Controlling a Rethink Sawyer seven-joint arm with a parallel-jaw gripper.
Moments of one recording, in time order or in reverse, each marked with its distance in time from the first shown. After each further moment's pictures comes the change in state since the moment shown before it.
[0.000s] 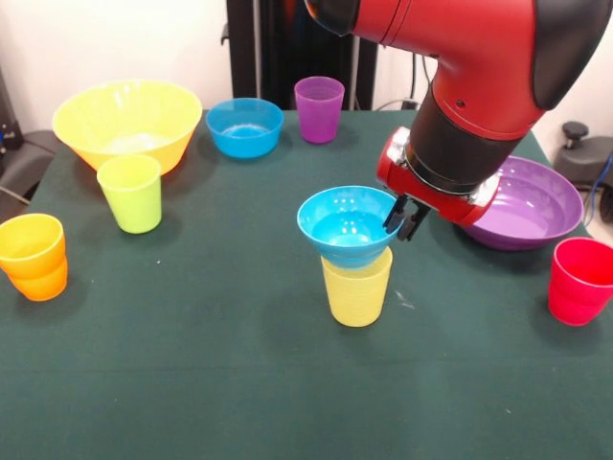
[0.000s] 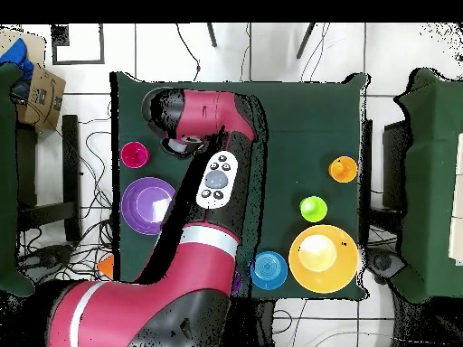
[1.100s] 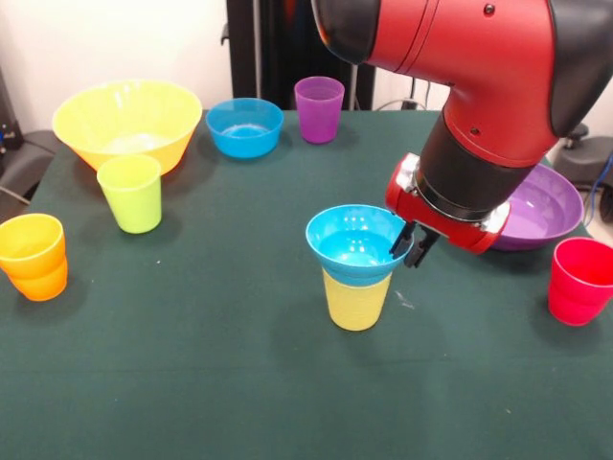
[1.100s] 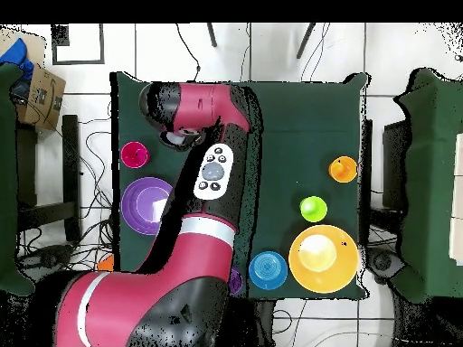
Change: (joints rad) arm 0.000 0.062 -0.008 -0.105 0.004 0.000 0.000
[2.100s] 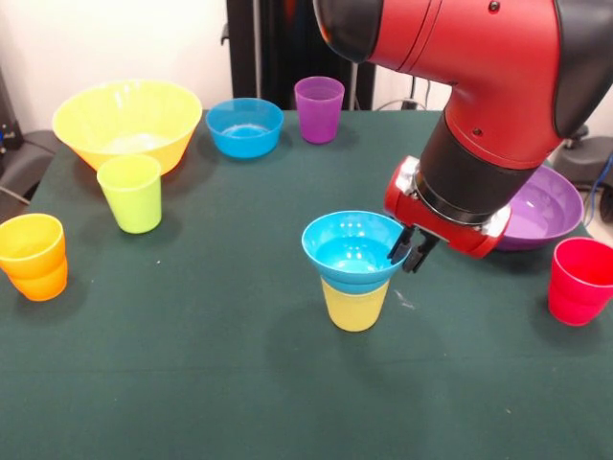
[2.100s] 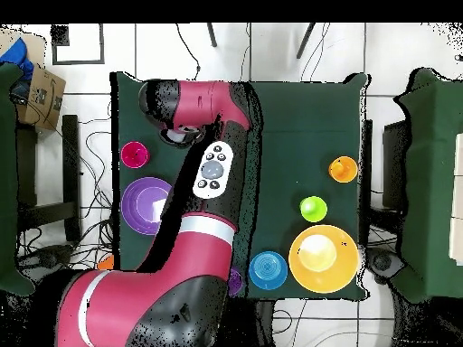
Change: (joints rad) arm 0.000 0.008 -0.009 -0.018 0.000 0.000 0.000
